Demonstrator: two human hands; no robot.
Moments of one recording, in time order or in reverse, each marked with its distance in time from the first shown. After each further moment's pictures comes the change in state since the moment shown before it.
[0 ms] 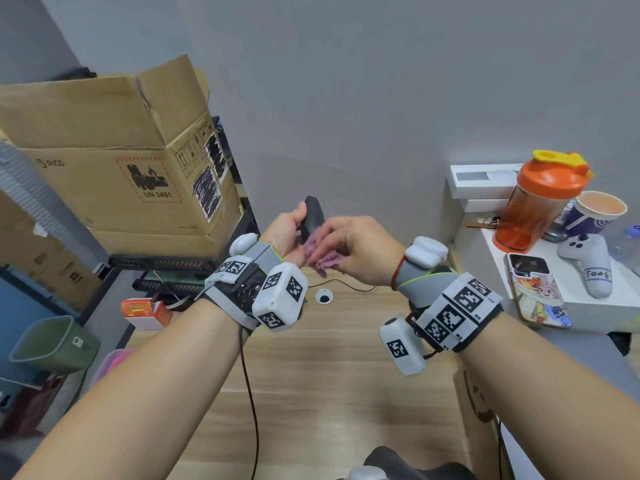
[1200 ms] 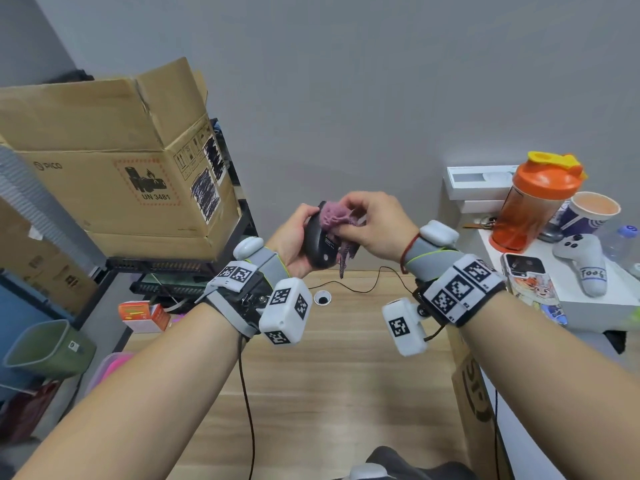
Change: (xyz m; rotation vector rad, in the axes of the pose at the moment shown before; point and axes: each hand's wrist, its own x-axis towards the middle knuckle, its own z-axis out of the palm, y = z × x) left_hand -0.001 -0.010 0.002 0.184 -0.187 -0.016; right_hand 0.015 0.021 -0.020 0.044 0.276 0.281
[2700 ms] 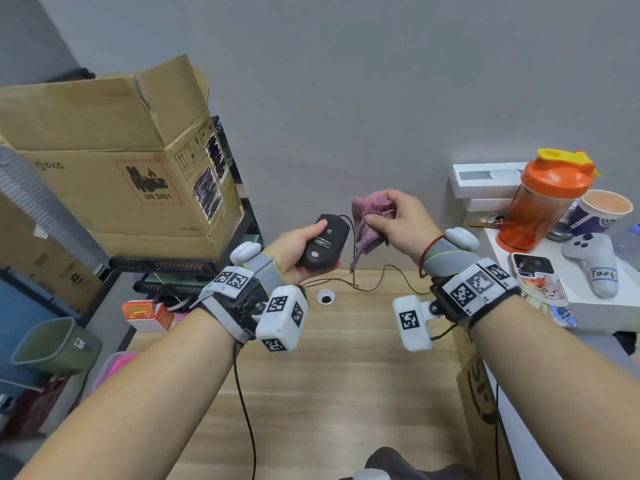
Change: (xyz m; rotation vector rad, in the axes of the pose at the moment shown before) left_hand -0.003 -0.005 -0.008 0.016 0.117 -0.109; right_hand 0.009 0.054 -0.001 0.197 0.103 0.265
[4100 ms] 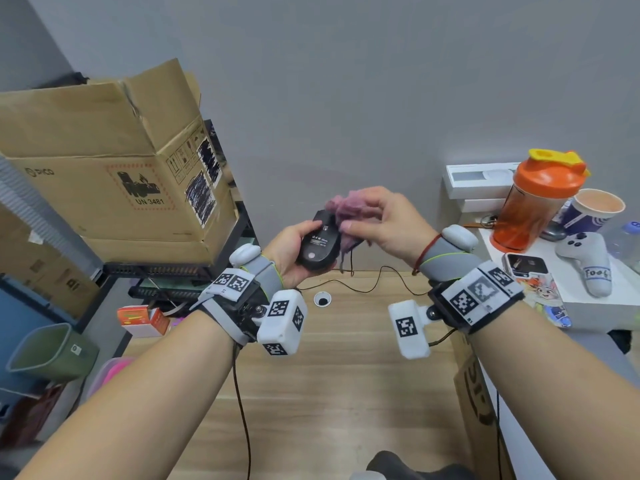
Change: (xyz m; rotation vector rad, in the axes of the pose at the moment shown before) left_hand 0.003 0.001 0.010 -0.022 -0.056 0.041; right_hand -0.017 -0.027 -0.004 0.229 -0.197 -0.170
